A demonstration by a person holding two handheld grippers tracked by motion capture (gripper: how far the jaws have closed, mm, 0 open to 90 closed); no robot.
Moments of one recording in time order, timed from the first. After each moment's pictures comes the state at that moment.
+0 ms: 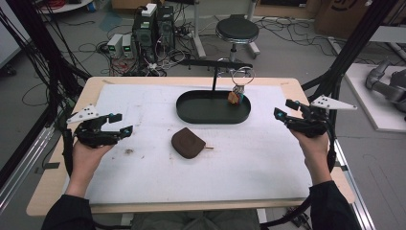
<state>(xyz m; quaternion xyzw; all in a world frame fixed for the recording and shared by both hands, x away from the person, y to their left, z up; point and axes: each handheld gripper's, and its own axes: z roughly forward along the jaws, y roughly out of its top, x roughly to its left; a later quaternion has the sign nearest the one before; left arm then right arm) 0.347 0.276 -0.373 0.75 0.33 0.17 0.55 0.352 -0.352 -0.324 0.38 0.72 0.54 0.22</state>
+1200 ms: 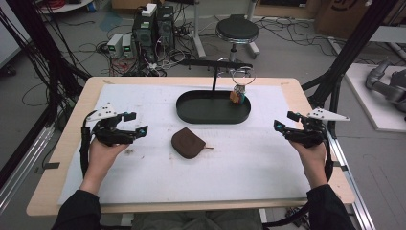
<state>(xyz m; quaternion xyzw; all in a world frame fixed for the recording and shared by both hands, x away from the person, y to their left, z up) 0.361 0.232 -0.380 0.76 0.31 0.15 0.55 0.352 -0.363 -0.363 0.41 0.72 0.51 0.22</state>
